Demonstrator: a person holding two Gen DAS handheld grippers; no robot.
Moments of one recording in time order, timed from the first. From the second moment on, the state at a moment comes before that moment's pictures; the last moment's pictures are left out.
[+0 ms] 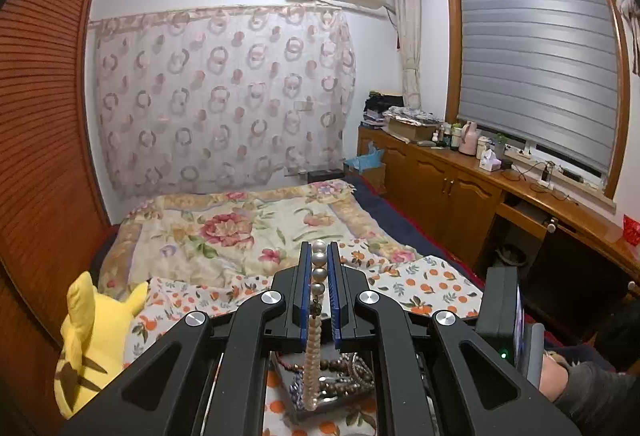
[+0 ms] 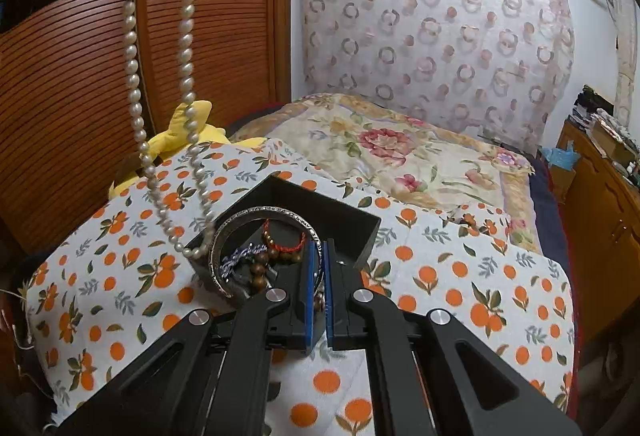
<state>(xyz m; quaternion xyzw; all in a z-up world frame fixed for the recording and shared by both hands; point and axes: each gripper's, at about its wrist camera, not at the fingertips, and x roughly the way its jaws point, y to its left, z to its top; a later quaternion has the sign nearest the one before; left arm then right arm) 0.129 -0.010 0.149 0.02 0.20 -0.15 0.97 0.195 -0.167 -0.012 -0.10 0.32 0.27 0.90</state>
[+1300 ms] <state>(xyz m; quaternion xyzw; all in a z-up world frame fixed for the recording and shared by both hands) 0.211 -0.012 0.012 0.02 0.34 -0.14 0.93 0.204 -0.171 -0.040 -0.09 0.34 0.29 0.89</state>
